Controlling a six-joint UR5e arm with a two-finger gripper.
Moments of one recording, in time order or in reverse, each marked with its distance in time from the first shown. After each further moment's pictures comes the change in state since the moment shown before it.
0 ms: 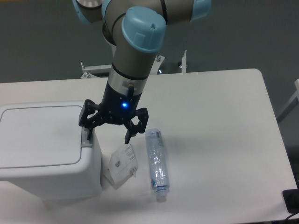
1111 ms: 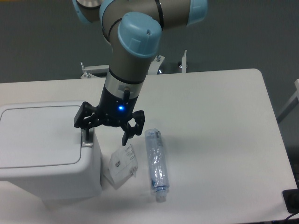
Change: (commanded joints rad) arm -0.002 -0.003 -0.011 0.021 0.008 0.002
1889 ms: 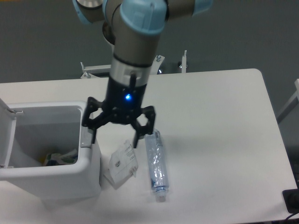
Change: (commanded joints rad) arm 0.093 0.015 0.113 0.146 0.118 0.077
